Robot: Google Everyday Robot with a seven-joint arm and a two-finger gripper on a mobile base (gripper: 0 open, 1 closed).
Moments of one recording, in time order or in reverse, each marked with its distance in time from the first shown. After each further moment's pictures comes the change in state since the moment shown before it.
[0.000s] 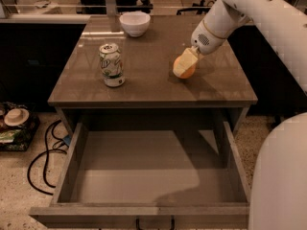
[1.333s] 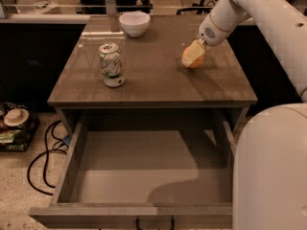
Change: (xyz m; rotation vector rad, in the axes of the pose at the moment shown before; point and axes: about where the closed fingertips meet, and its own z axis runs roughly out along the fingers) arm -0.003 -0.063 -0.006 0.125 -0.017 -0.007
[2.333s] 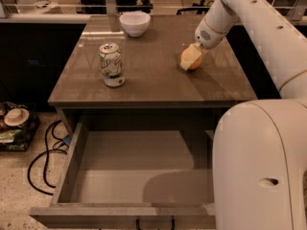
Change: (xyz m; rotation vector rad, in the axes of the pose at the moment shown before) arm 0.004 0.000 0.025 -0.069 0.078 0.021
